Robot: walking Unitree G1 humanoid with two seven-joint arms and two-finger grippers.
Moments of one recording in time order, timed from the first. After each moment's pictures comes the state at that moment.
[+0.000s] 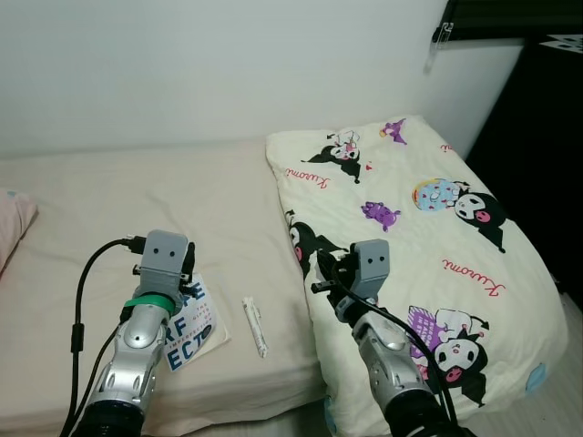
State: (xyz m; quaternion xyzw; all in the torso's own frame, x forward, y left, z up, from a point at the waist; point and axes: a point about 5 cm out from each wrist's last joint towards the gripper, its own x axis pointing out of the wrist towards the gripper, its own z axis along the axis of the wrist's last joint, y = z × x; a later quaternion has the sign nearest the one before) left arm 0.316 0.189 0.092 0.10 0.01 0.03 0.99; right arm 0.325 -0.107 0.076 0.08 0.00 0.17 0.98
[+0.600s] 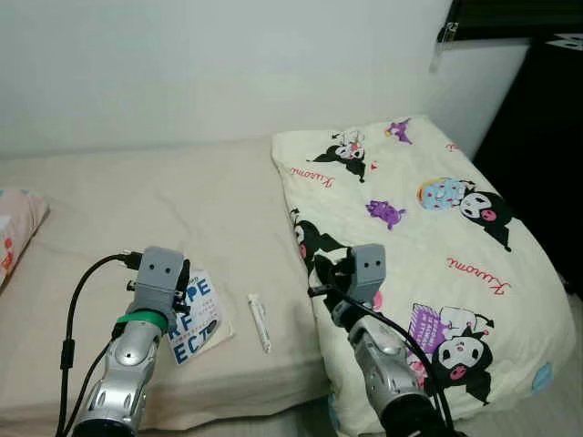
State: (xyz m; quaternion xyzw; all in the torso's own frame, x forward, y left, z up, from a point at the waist) left arm 0.296 0.190 0.074 0.12 0.03 0.01 0.99; right arm 0.311 -0.093 0.067 0.14 0.01 0.23 0.96
